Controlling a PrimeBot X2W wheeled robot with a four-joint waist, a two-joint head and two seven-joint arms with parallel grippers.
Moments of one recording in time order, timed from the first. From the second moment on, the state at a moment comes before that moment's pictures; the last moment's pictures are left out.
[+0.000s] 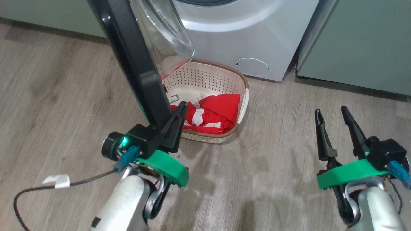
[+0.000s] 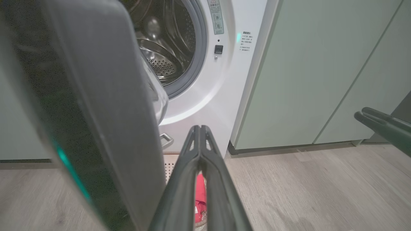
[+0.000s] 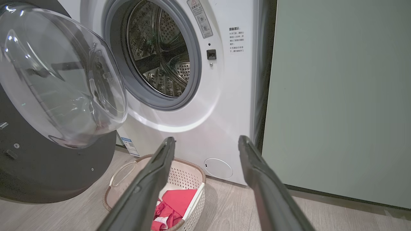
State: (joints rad) left arm -0.29 0.09 -0.47 0.16 -0.31 0.04 -0.20; right arm -0.10 -0.05 -0.05 0.15 0.16 0.13 -0.24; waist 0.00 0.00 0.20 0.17
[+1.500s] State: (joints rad) left arm -0.19 0.19 -0.25 0.17 -0.46 0.13 -0.24; right arm -0.11 -0.05 -0.06 0.12 0.14 0.13 -0.20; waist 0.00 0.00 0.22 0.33
